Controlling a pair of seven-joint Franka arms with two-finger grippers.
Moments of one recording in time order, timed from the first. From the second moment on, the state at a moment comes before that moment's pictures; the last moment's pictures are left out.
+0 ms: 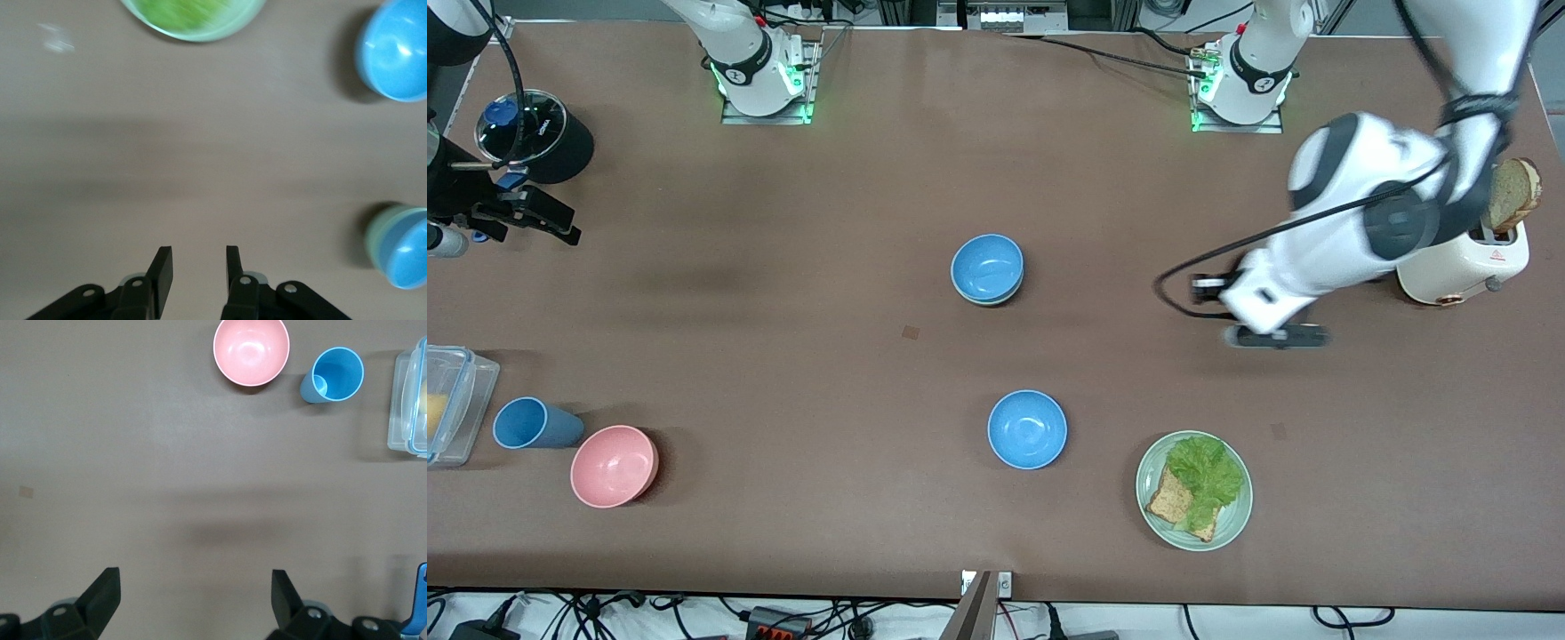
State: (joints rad) left arm 0.19 0.26 -0.46 -1.76 -0.02 1.89 -0.30; right arm -0.02 -0.02 -0.04 -1.75 -0.01 1.74 -0.02
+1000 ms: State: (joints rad) left arm 0.07 0.15 -0.07 -1.67 -0.02 1.75 -0.02; right arm -0.02 -0.02 -0.04 -1.75 -0.01 1.74 -0.02
